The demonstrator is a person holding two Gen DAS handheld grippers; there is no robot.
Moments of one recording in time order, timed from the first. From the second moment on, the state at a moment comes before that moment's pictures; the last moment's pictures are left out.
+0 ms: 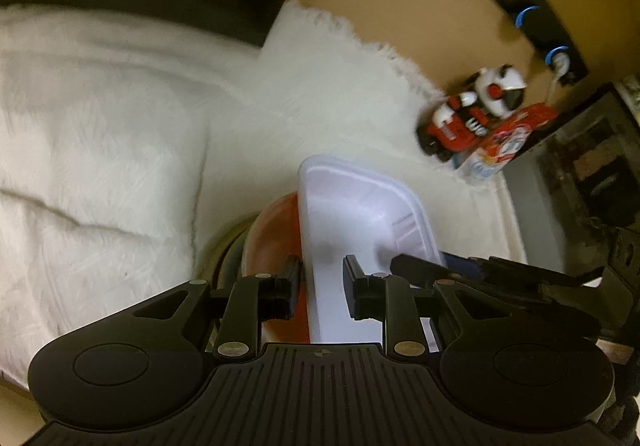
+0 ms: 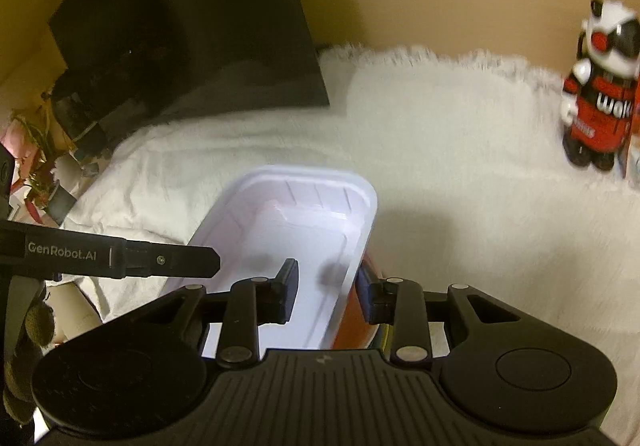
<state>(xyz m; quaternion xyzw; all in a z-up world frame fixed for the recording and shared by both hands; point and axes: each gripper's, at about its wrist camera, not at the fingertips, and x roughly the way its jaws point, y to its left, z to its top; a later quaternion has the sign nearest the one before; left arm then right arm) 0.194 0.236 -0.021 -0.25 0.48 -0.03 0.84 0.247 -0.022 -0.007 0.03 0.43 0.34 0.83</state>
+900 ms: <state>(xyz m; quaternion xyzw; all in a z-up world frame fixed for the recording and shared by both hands) 0.200 0.241 -0.016 -0.25 0.46 -0.04 0.85 0.243 -0.026 -0.001 0.05 0.41 0.36 0.84</state>
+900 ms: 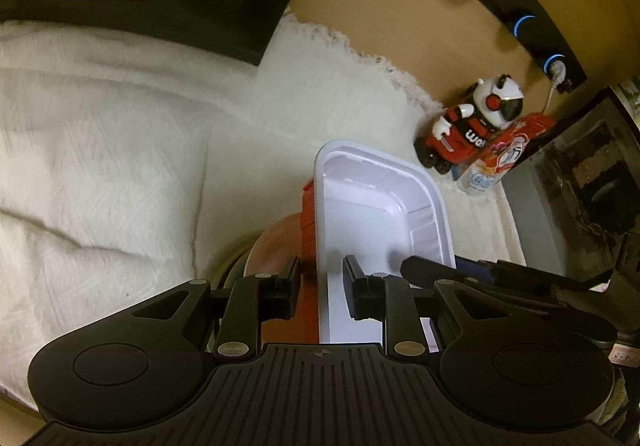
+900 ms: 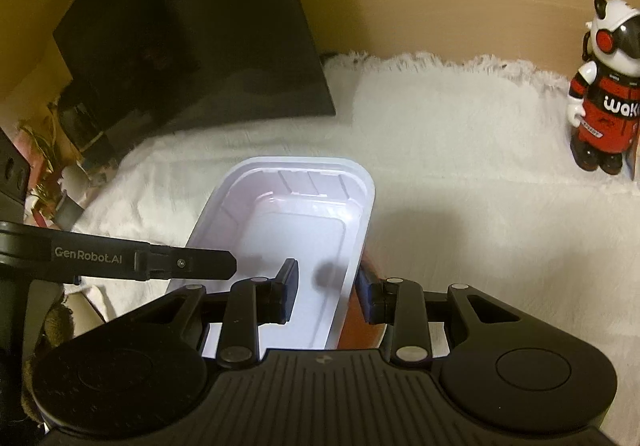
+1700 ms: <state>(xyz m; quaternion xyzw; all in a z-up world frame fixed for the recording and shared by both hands) 0.156 0.247 -0.030 -0.25 0.48 -0.06 0.84 0.216 -0.019 -0.008 -0.01 0.45 0.36 0.82</state>
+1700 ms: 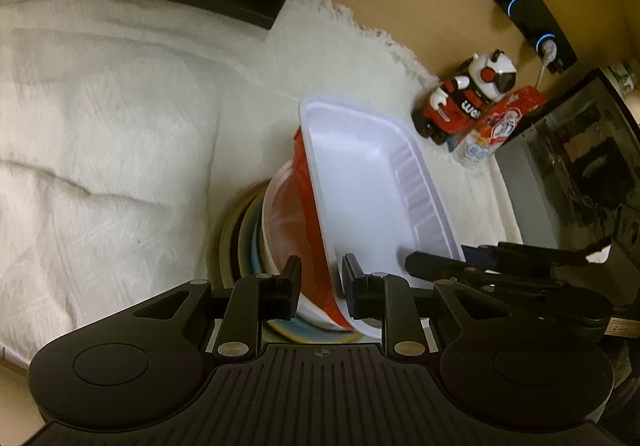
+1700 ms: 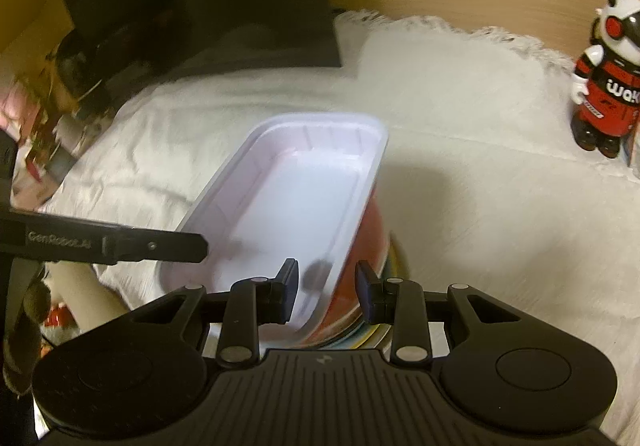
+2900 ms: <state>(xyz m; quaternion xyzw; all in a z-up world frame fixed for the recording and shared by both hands) 0.166 0.261 -0.029 -0.26 0.48 -0.07 0.83 0.185 -0.021 -0.007 0.04 0.47 0.34 0.81</state>
